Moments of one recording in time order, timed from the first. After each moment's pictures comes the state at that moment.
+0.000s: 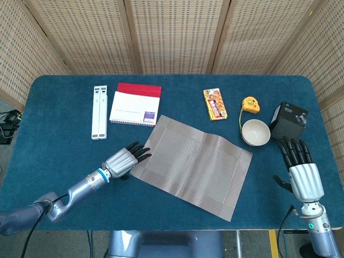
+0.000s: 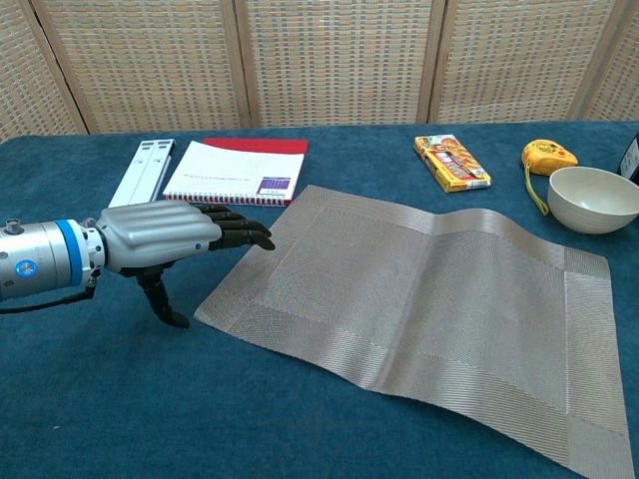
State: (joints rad) left arm -0.80 -1.61 0.00 -1.14 1.67 0.83 0.00; right arm 0.23 -1.36 0.03 -1.24 -1.59 1.64 0.05
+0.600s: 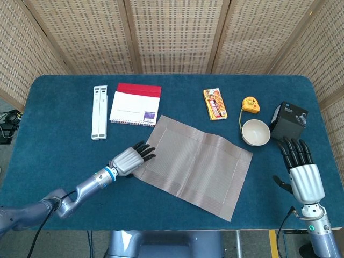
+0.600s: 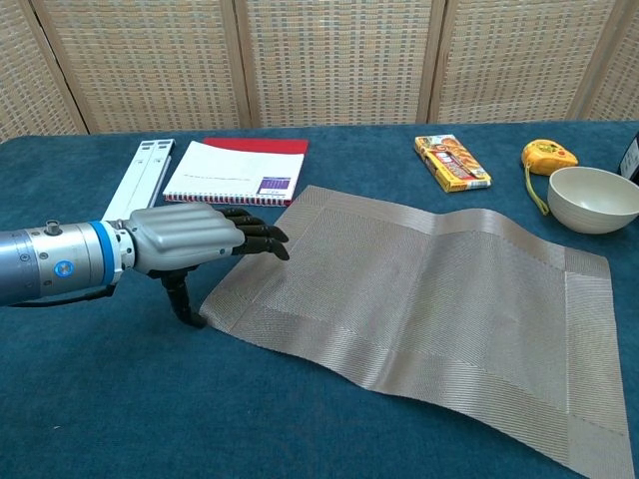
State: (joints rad) left arm -0.85 -1.66 0.00 -1.10 1.63 0.80 0.05; right arm 0.21 -1.35 0.06 -1.26 -1.62 1.67 0.04
